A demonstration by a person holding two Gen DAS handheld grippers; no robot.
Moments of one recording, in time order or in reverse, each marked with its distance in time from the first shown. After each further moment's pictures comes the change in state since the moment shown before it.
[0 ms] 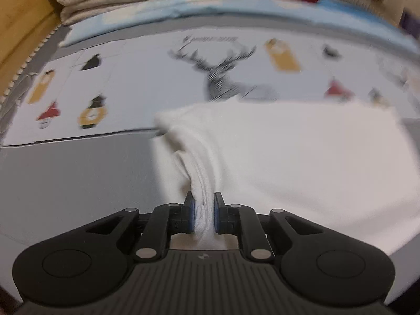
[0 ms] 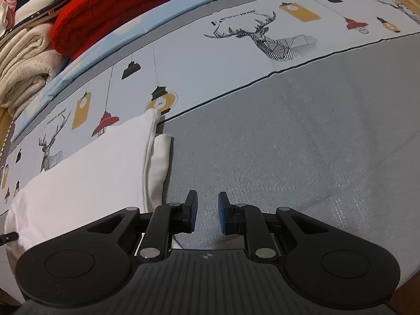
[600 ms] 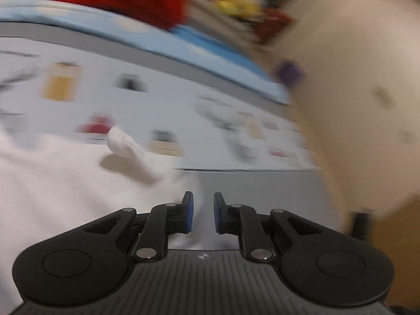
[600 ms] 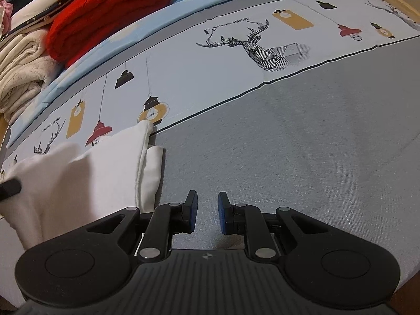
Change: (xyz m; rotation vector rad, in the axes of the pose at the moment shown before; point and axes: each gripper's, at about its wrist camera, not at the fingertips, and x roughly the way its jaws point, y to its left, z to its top) left arm -0.030 -0.222 0.041 -0.075 -0.085 -0.745; right arm -0.003 -0.006 0.010 0.008 -0.025 -0.019
